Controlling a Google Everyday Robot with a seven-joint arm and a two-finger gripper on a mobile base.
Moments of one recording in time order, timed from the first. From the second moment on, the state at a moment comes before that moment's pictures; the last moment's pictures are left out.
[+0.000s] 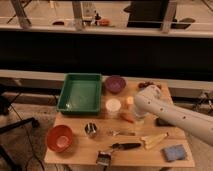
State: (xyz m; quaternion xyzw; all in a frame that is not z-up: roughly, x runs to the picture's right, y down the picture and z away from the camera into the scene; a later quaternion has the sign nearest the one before) arm 0.177 0.169 0.845 -0.27 -0.05 -0.06 0.96
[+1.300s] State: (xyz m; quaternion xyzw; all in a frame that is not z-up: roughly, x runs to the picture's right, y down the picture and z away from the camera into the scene) arm 0.214 0.179 0.876 -0.31 0.01 0.01 0.95
